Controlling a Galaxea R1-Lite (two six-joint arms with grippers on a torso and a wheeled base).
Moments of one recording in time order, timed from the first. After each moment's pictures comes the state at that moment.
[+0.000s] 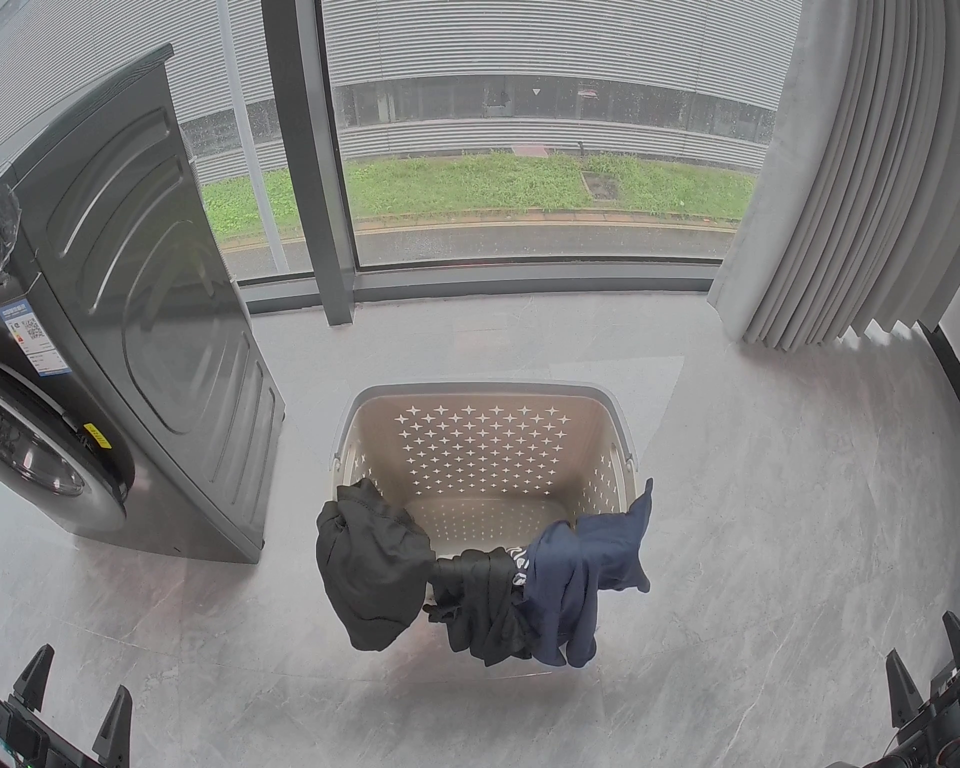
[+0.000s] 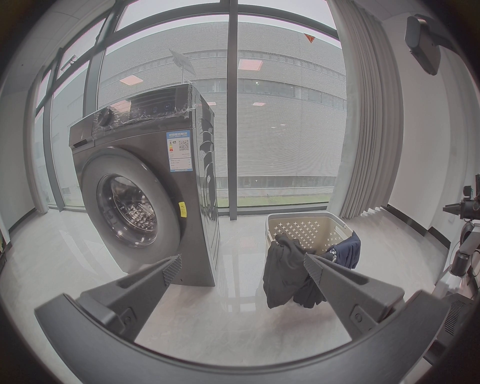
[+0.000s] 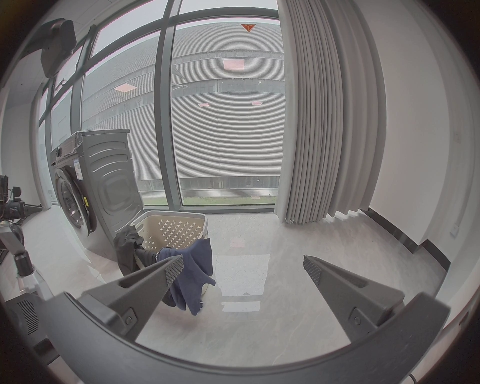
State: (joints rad) left arm 0.00 0.02 -0.02 0.00 -0.02 0.00; right arm 0.00 0.02 -0.02 0.00 0.02 -0.01
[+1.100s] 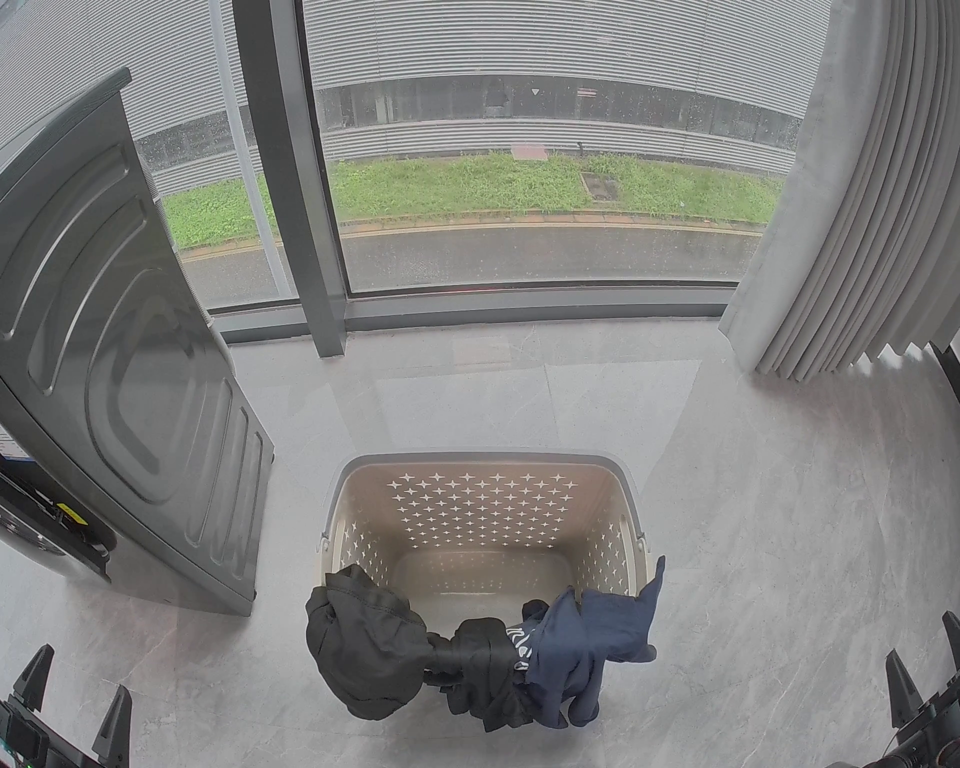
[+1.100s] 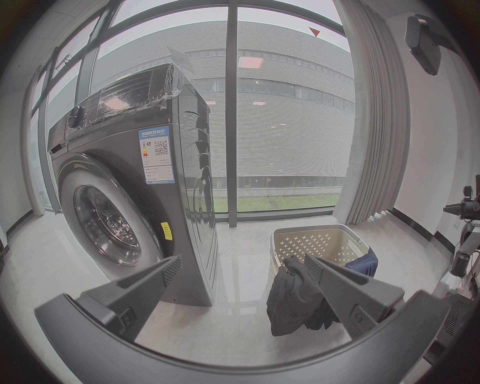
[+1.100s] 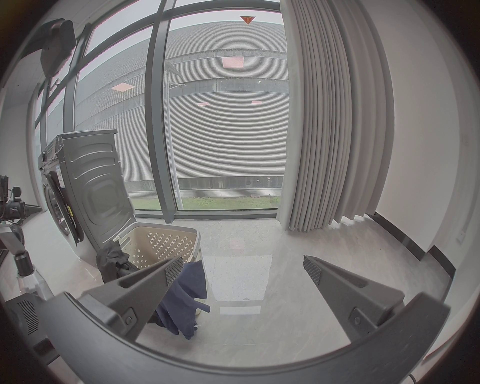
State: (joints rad) left arm 0.00 0.02 -0.02 0.00 -0.02 0.00; right arm 0.00 0.02 -0.02 0.00 0.02 -0.01
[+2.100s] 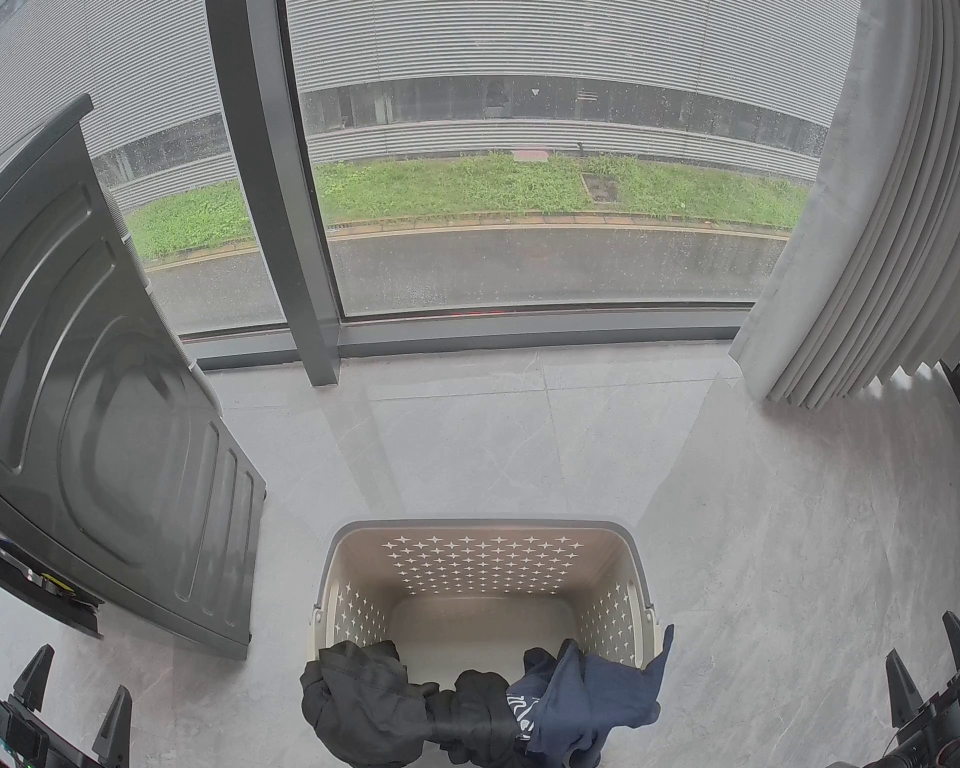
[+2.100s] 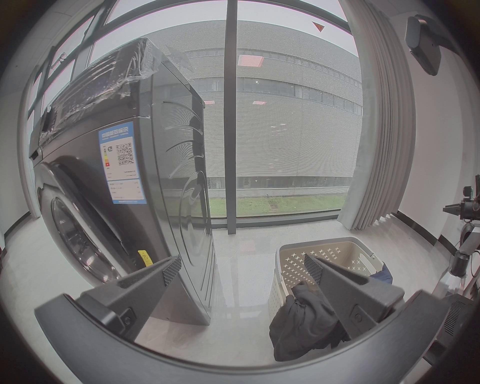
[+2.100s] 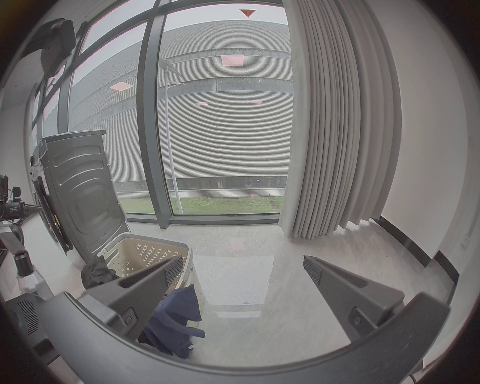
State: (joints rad) left arm 0.00 0.02 -0.02 0.00 -0.02 0.00; right arm 0.00 0.02 -0.02 0.00 0.02 -0.01
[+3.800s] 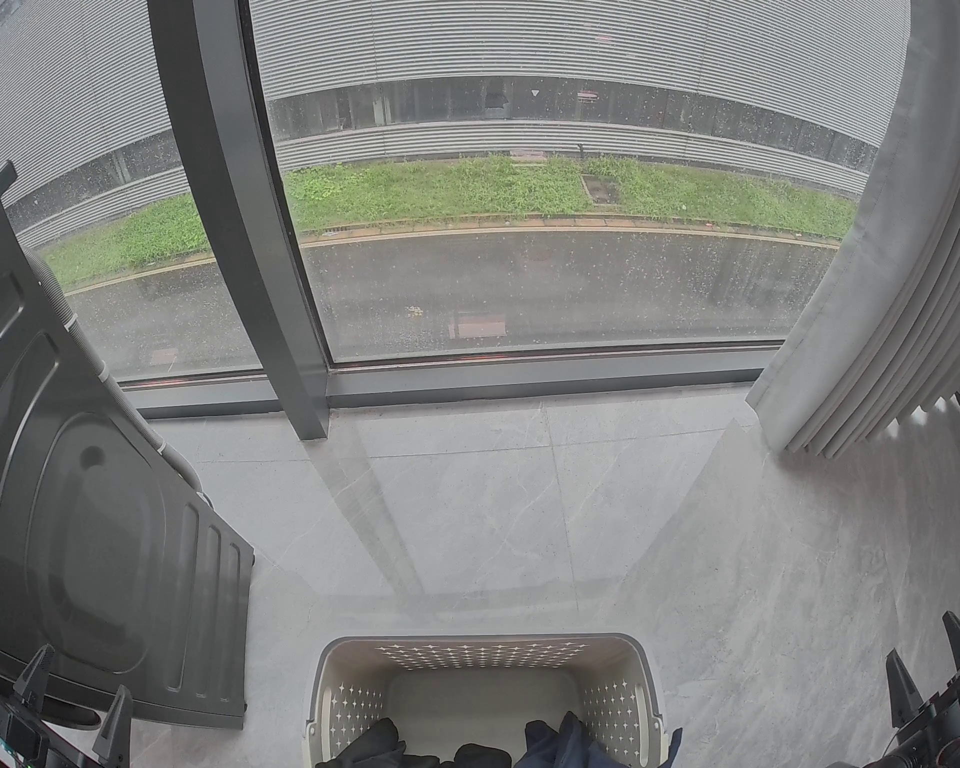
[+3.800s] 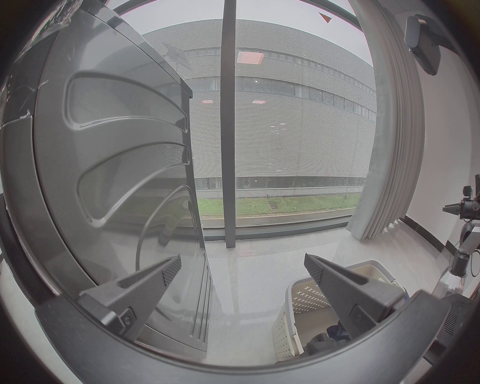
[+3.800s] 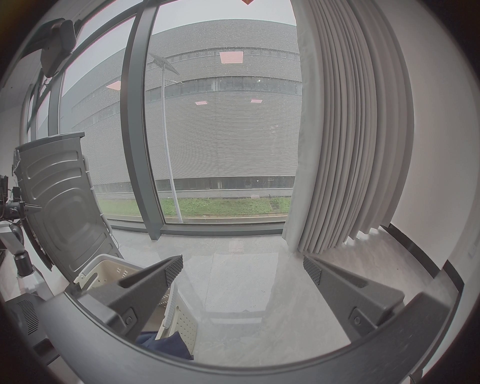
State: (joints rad) left arm 0.00 0.02 -0.02 0.00 -0.02 0.00; right arm 0.00 0.02 -0.02 0.00 0.02 -0.01
